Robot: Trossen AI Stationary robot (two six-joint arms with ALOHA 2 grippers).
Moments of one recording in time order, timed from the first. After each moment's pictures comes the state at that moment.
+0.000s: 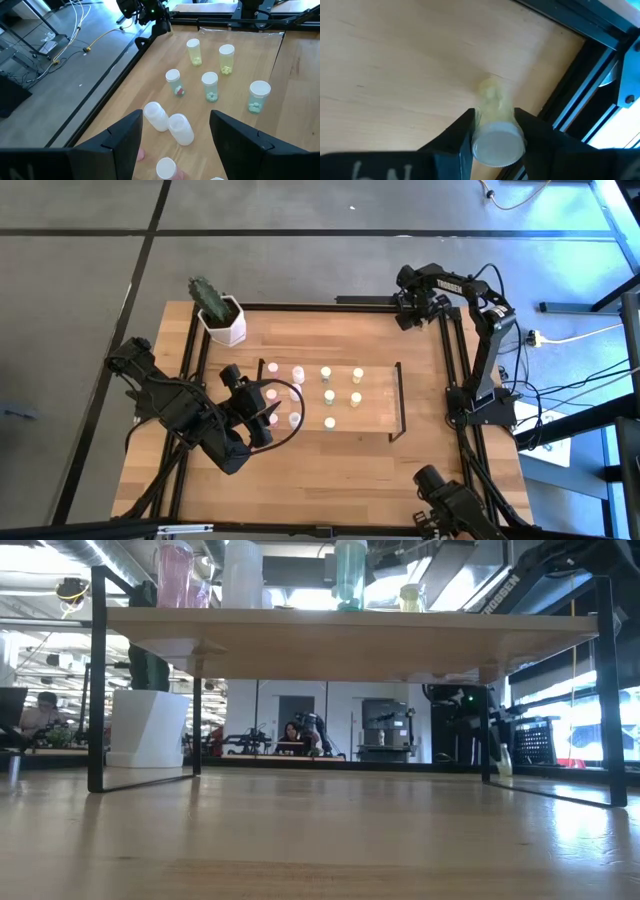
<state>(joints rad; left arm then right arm) -0.65 1.55 1.75 -1.42 -1.02 -0.89 -1.07 1.96 1.35 -1.13 0.21 0.14</state>
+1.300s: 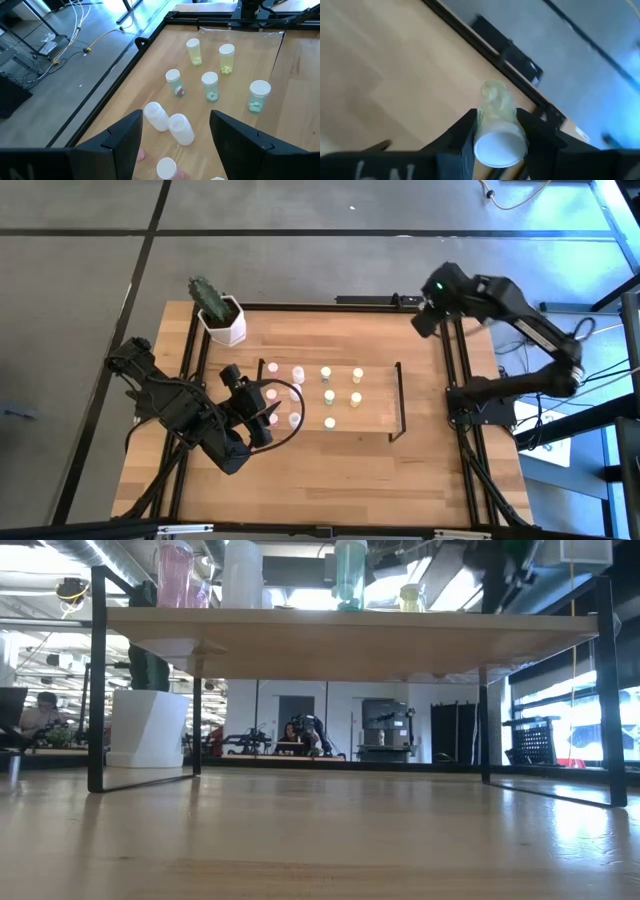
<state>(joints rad) -0.65 1.55 1.75 -1.42 -1.02 -0.88 -0.61 1.20 1.45 -1.30 0.32 0.10</state>
